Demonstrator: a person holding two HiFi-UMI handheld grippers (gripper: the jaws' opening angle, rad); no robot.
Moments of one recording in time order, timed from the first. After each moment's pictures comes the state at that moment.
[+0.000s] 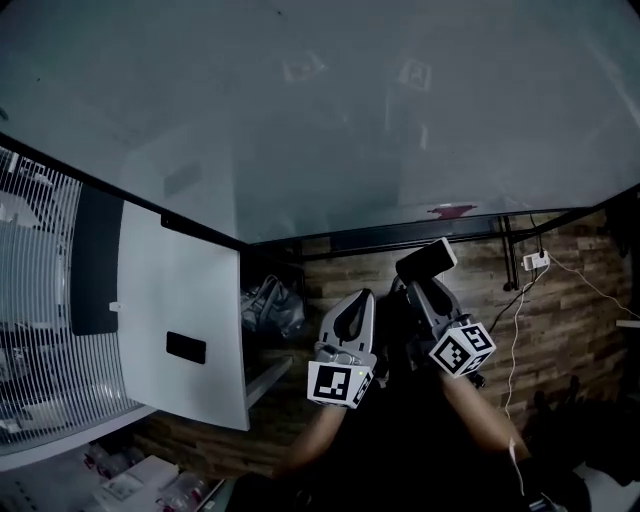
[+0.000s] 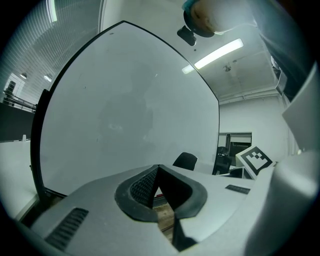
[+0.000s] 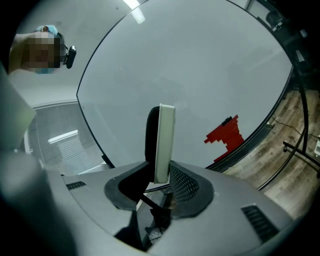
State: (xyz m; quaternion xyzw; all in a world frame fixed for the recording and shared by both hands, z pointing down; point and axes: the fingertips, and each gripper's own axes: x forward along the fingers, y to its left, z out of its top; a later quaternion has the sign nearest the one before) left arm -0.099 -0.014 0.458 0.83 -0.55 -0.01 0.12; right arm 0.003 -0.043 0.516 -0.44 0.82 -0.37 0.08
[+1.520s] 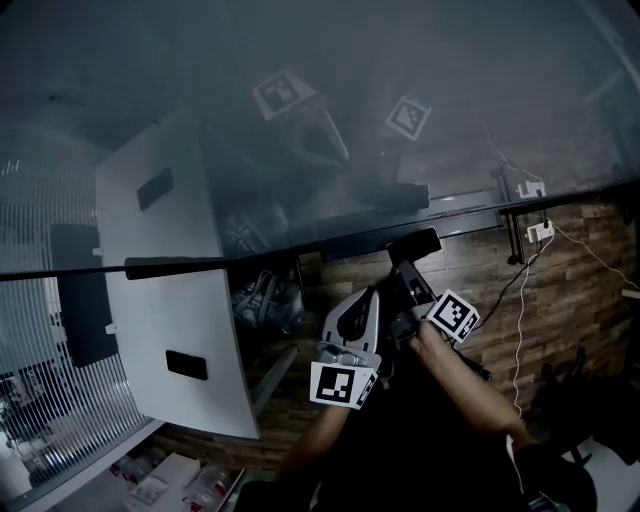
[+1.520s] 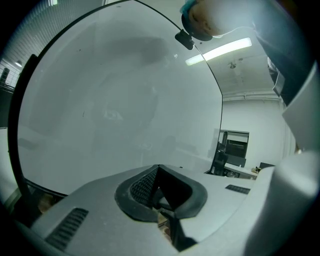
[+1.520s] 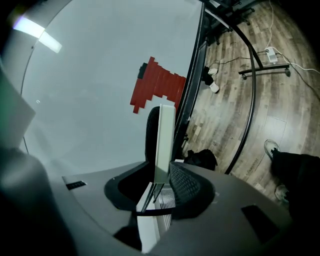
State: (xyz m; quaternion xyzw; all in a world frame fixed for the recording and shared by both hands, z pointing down) left arm -0.088 -0.061 0.498 0.84 -0.52 0.01 0.17; right arm -0.001 -0.098 0.648 -0.46 0.60 -0.63 0.19
